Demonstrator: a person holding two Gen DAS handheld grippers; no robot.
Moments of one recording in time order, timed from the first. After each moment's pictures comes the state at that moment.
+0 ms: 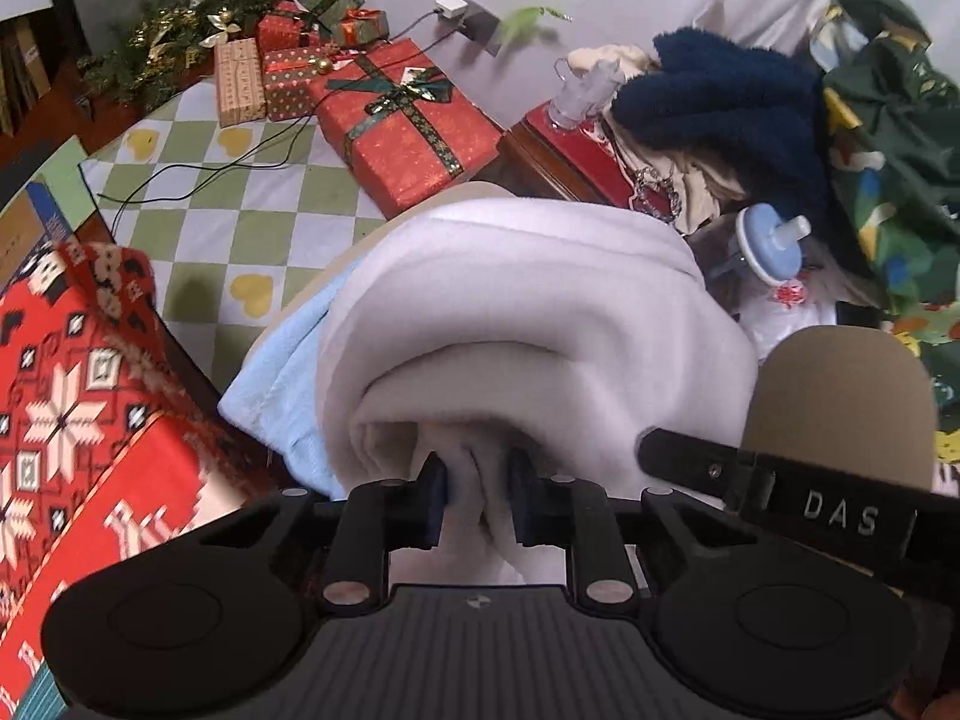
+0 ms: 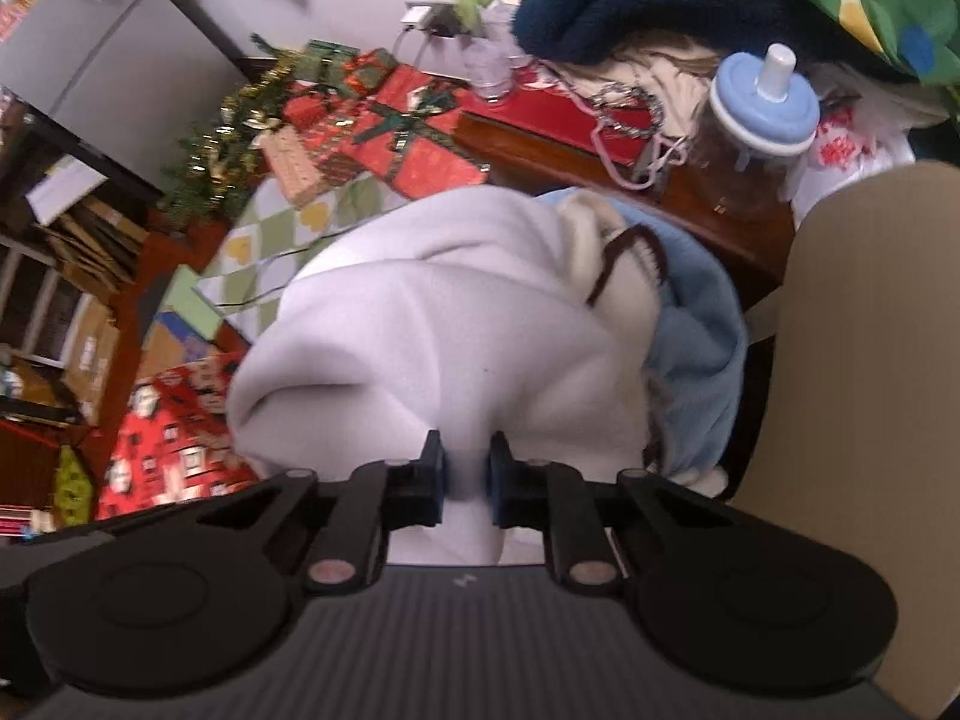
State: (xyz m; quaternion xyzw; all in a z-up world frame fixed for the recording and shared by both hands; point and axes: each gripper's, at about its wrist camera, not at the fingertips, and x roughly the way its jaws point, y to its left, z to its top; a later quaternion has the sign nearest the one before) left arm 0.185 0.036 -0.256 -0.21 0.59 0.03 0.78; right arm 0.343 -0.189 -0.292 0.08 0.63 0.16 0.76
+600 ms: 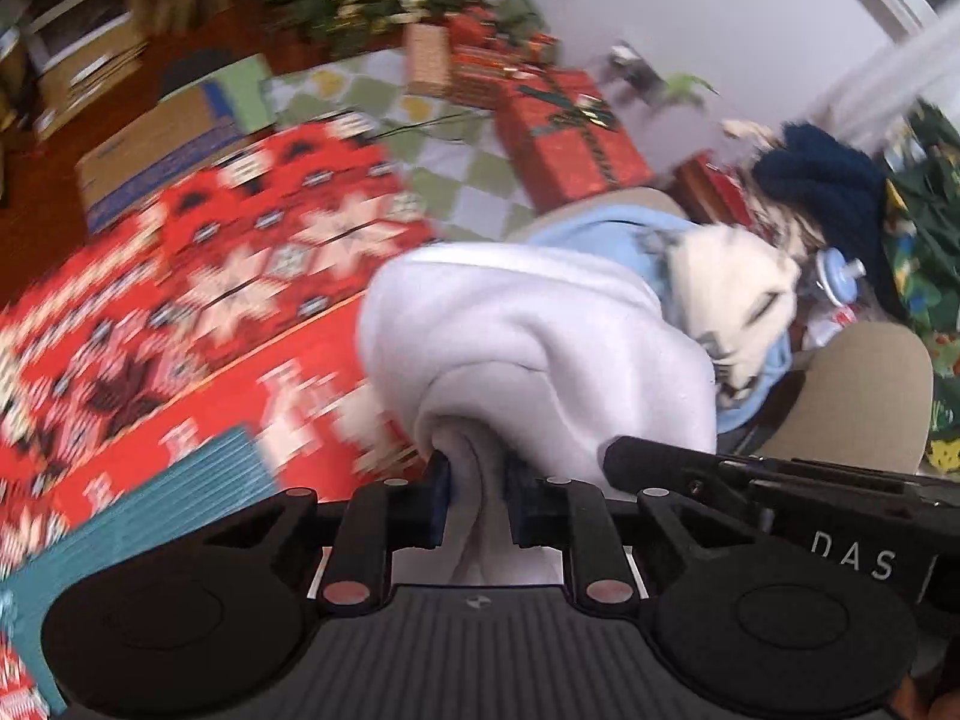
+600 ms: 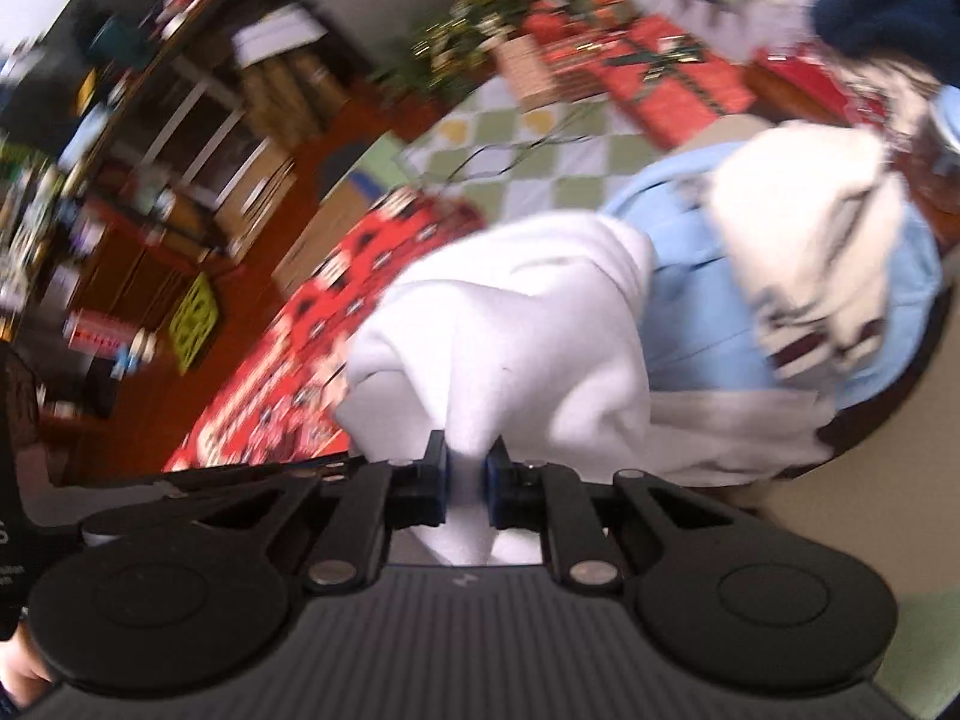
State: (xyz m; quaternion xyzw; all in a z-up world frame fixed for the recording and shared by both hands) left arm -0.064 0.147 -0.206 -0.29 0.56 0.15 0.76; right arm 0.130 -0.060 -0.183 0.02 0.62 0.36 0.70
